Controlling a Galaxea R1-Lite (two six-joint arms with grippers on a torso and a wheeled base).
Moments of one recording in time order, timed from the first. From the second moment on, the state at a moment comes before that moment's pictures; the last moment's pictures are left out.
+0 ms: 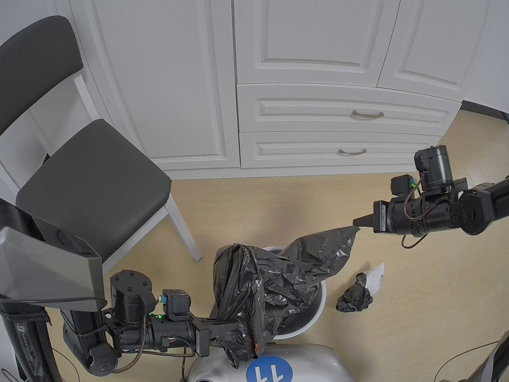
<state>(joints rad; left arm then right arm) -0.56 2.16 -0.15 -1.54 -0.54 -0.30 0.29 1.81 -0.98 -0.21 0.34 0.28</state>
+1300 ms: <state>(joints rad) -0.54 2.08 -0.14 -1.54 -0.54 -0.30 0.65 2.30 -0.63 -0.99 0.29 0.45</state>
